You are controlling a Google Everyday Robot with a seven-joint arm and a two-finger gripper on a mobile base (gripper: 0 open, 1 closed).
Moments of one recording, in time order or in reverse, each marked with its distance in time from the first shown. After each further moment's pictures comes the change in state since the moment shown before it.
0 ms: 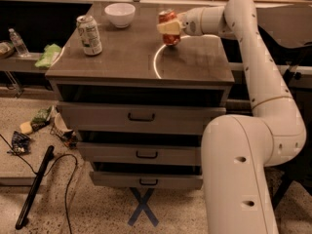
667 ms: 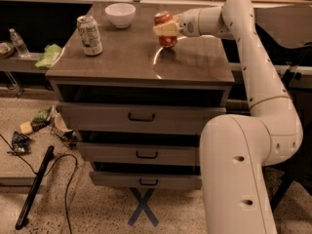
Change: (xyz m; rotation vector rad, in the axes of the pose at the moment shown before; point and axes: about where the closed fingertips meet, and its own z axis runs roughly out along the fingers) arm 0.001 0.018 0.006 -0.066 0.005 0.006
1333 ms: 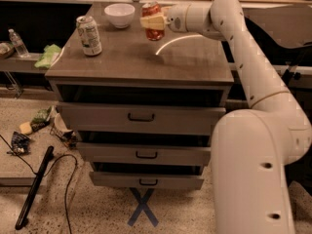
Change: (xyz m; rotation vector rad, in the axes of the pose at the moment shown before) arm -0.039 0.023 0.027 0.020 -0.116 -0.028
